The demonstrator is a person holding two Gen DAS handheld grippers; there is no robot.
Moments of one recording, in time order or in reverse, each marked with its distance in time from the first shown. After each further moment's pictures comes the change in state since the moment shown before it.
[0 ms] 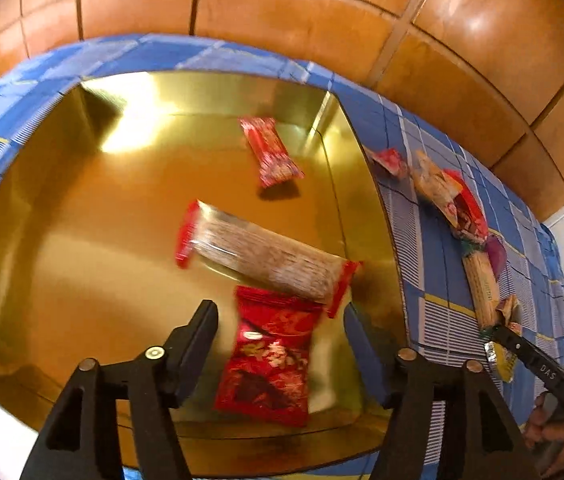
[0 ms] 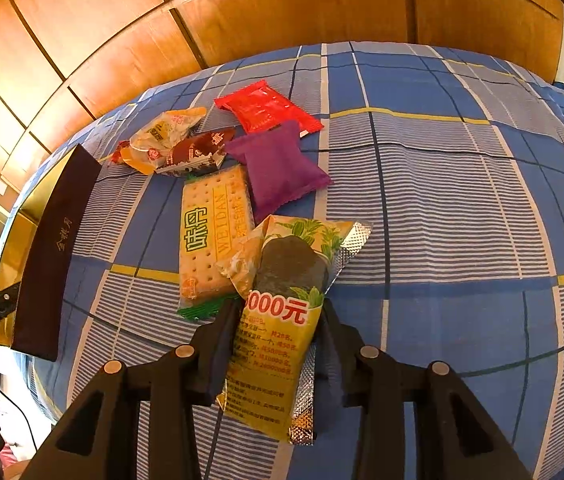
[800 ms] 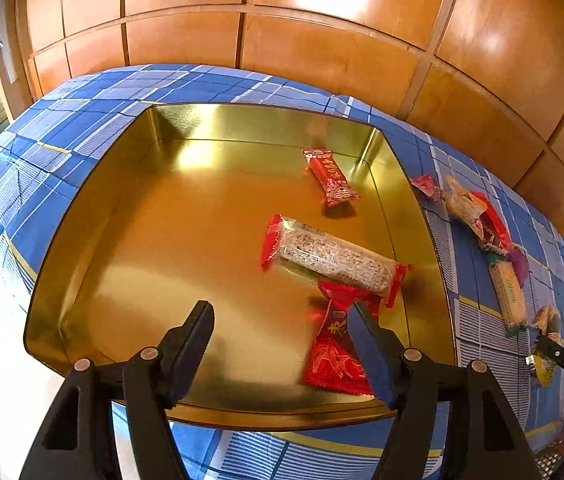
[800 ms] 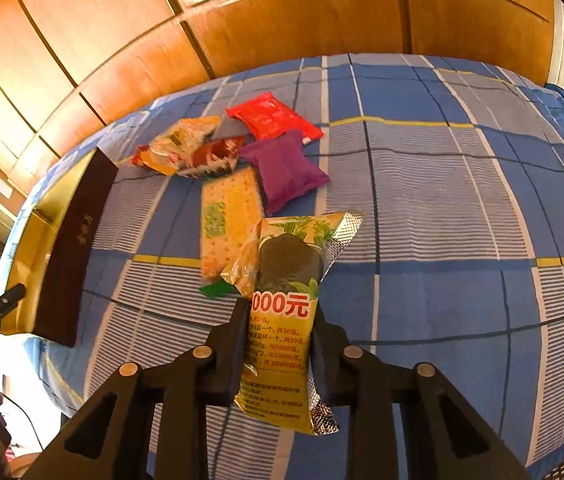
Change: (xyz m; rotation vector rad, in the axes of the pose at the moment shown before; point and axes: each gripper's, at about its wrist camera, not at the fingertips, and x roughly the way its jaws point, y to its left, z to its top) left arm -0.032 0.032 -0.015 -0.018 -0.109 0.113; right arm -0.033 0.007 -0.010 -0.015 -0.037 0.029
